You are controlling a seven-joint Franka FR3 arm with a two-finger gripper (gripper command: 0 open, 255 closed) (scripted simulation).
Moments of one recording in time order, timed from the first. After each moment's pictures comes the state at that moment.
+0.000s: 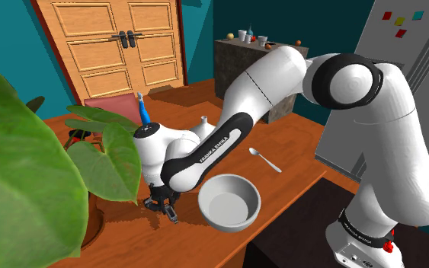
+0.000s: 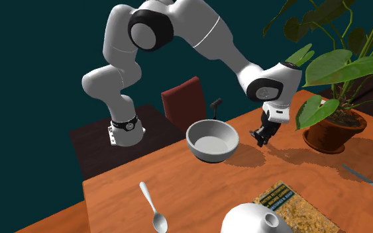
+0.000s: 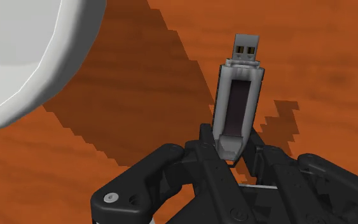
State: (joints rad) arm 0.30 0.58 0.46 -1.79 -0.33 2.28 1.04
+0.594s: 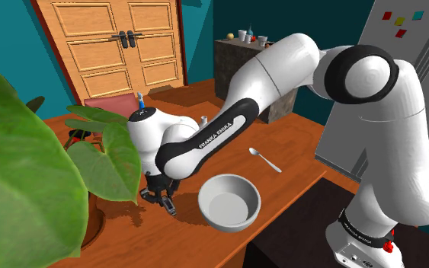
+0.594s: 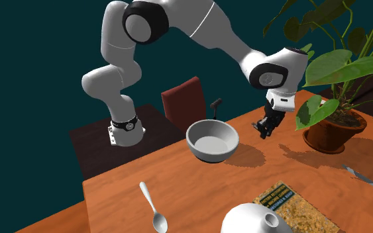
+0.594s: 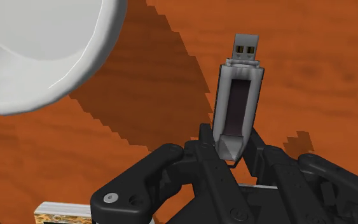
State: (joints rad) arm 0.28 0.51 0.49 -1.77 -0.29 2.19 1.01
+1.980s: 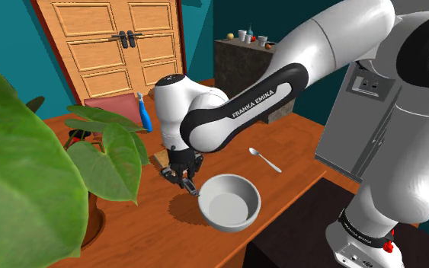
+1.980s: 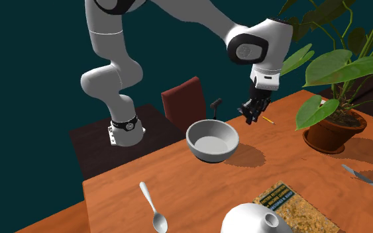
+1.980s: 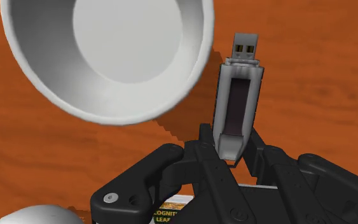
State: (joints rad) arm 0.15 0.17 0.55 -2.02 -0.11 2.14 0.87
